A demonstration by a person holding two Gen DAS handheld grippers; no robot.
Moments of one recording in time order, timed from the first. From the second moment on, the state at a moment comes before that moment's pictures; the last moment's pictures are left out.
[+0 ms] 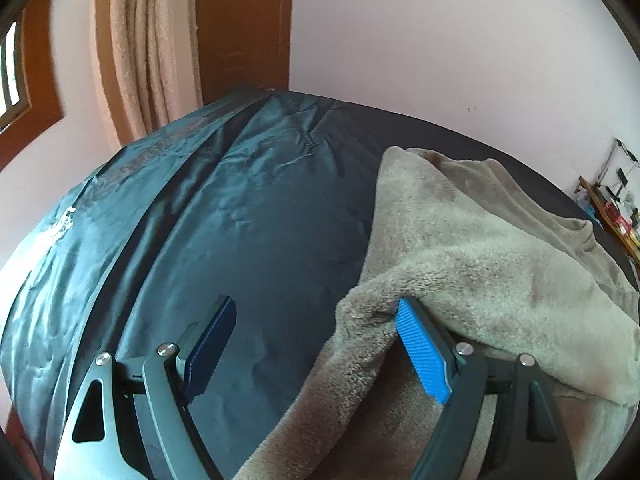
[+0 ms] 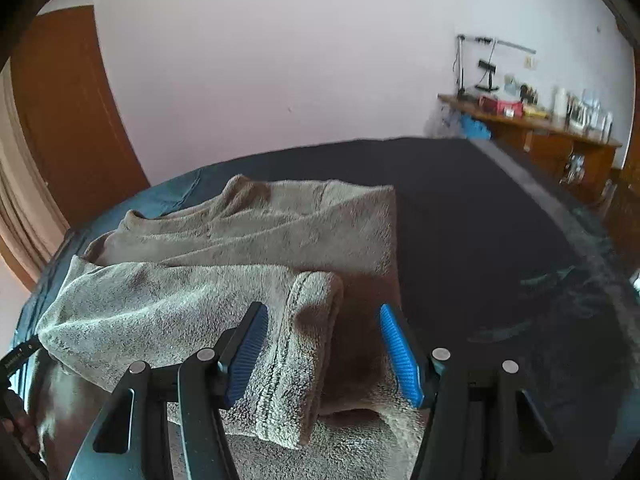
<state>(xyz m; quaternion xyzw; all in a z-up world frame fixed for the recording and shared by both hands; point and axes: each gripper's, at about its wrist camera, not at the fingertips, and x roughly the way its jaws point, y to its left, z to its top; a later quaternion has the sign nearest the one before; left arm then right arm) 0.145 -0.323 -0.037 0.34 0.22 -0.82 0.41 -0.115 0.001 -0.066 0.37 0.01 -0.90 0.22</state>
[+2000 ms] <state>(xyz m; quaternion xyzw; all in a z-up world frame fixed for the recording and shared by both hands) 0.071 -0.259 -0.028 0.38 0.01 -0.83 0.41 -0.087 -0.044 -0.095 0.38 0.06 -0.86 0.32</state>
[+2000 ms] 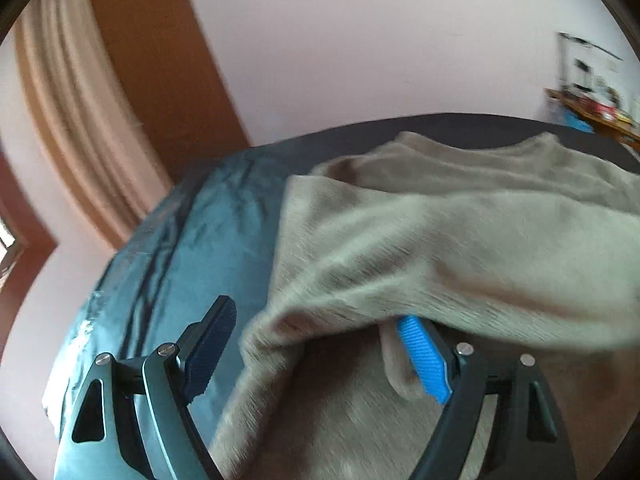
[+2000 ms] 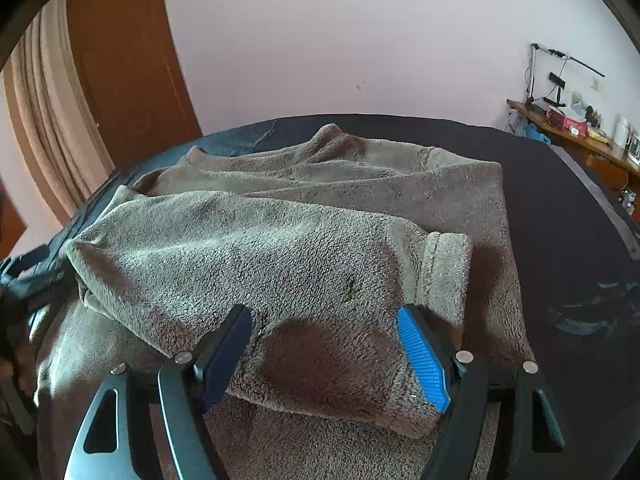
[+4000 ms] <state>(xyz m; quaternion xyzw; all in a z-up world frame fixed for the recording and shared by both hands) 0.049 -0.293 -0.051 0.43 0.09 -0.87 0.22 -0.085 -0.066 -0.105 0.39 0.18 -0.85 0.31</state>
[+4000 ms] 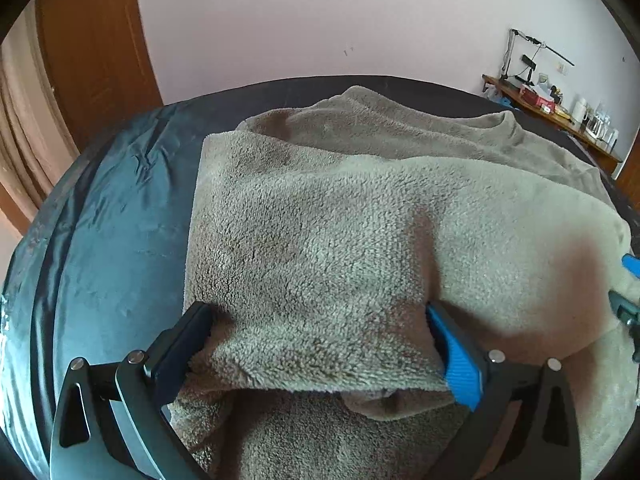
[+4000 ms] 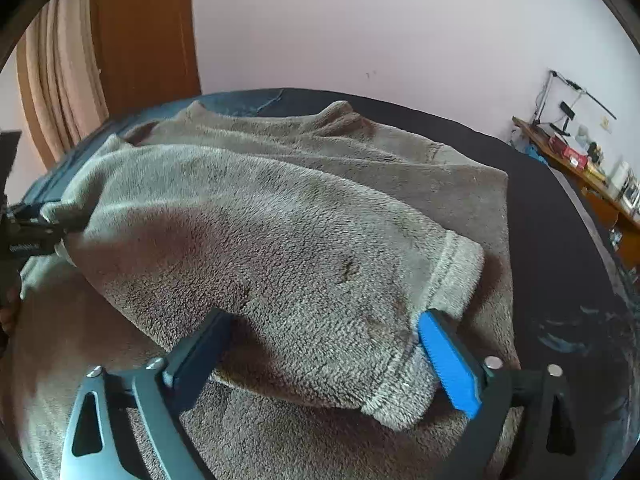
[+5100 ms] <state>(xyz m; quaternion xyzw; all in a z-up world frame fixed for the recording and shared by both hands) 0.184 -0.241 -0.023 0.38 0.05 -0.89 0.23 0.092 0.091 -0.063 0.27 0.12 -0.88 0.38</state>
